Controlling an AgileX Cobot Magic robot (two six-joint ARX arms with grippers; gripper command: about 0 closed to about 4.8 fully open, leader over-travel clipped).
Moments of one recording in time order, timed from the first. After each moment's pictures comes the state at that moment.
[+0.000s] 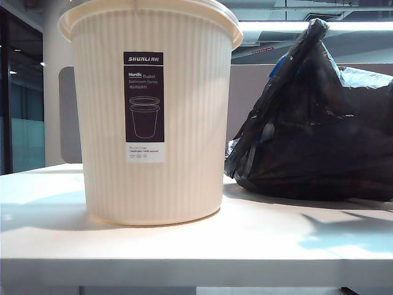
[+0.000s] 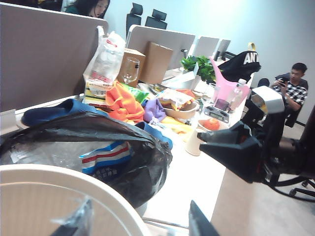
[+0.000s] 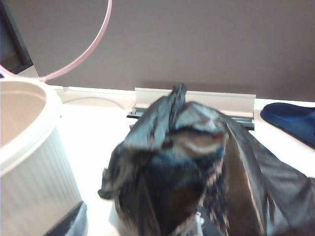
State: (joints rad) left arm -0.35 1.13 1.11 0.06 0.82 -0.26; right arm 0.30 0.69 0.74 -0.16 0.00 0.14
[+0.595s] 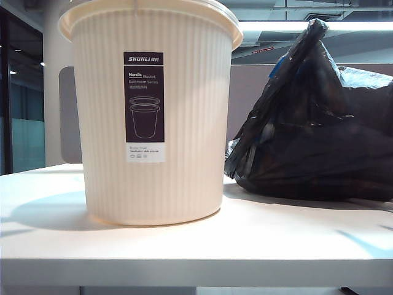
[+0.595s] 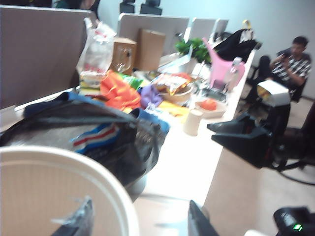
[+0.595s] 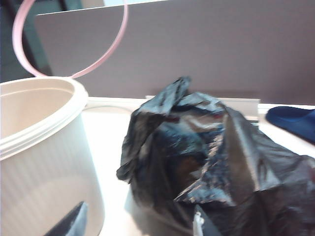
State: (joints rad) left arm -0.36 0.96 1.11 -0.19 0.83 -0.11; right arm 0.30 0.37 0.59 -0.24 -0.04 0.16
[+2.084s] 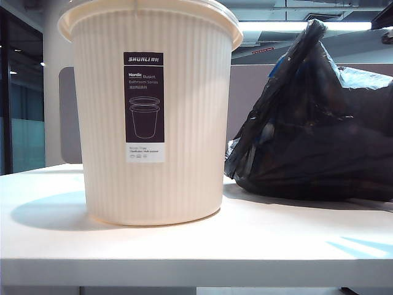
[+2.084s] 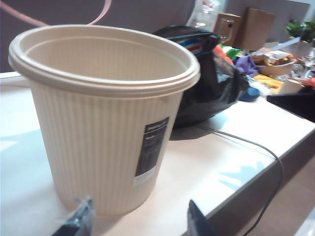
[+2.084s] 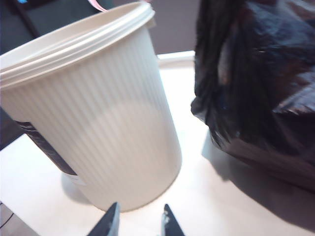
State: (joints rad) left arm -0.35 0.00 0.60 -0.68 0.38 -0.08; right arm 0.31 0.27 0.26 -0.07 -0.33 0.32
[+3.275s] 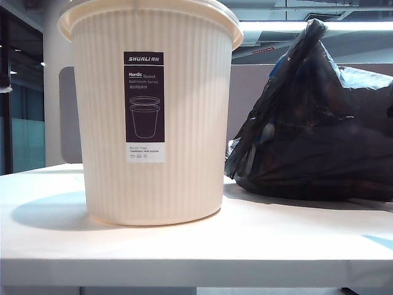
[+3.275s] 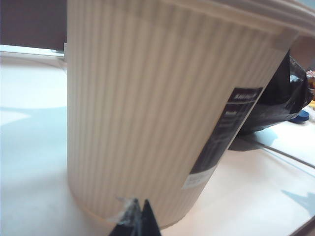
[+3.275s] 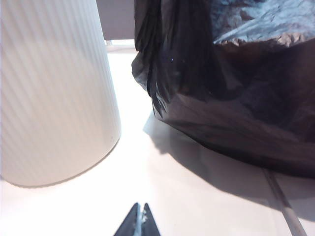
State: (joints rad) left arm -0.35 0.00 0.03 -0.03 0.25 -0.21; right arm 0.31 0.25 0.00 0.14 -0.17 0.16
